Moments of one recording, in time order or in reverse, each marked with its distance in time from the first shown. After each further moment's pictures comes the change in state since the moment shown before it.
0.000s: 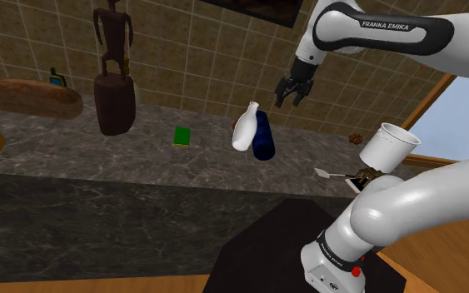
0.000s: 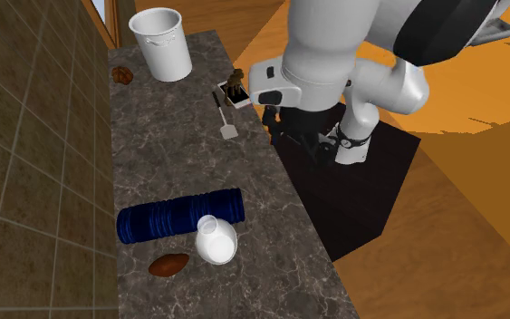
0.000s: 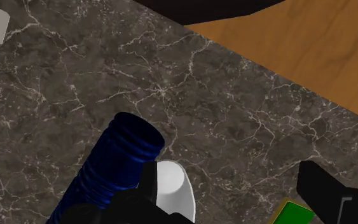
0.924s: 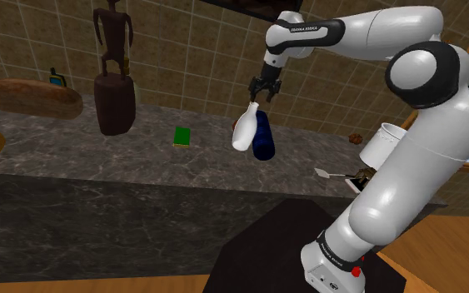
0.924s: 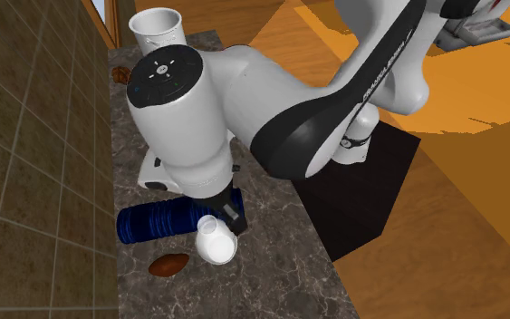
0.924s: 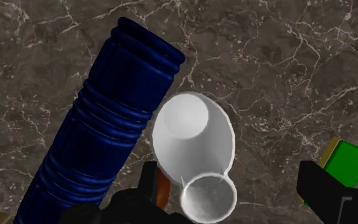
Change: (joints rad) arm -0.027 0.571 -0.092 0.411 0.106 0.125 -0.110
